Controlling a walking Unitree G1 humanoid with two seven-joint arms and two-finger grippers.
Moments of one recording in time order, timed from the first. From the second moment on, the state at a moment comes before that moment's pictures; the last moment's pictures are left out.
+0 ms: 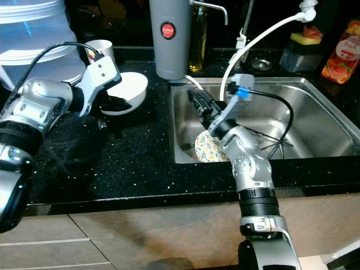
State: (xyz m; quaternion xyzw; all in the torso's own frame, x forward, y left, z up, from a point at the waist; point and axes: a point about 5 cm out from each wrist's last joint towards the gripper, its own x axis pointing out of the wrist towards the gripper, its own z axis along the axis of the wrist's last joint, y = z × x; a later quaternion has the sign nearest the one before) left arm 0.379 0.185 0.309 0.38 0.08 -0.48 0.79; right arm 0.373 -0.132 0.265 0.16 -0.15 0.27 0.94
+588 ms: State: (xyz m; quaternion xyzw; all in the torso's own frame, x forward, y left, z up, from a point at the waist) left arm 0.326 0.163 0.309 0.38 0.10 -0.59 0.71; right arm 0.382 -0.142 0.259 0.13 -0.14 0.22 0.96
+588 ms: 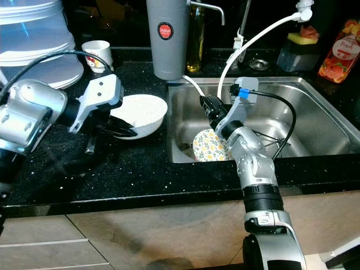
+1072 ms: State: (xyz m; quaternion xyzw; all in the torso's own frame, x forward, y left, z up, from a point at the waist) left arm 0.322 0.165 0.296 0.37 0.13 -0.56 0.73; right arm 0.383 -0.139 0.262 0.12 -0.14 0.22 0.96
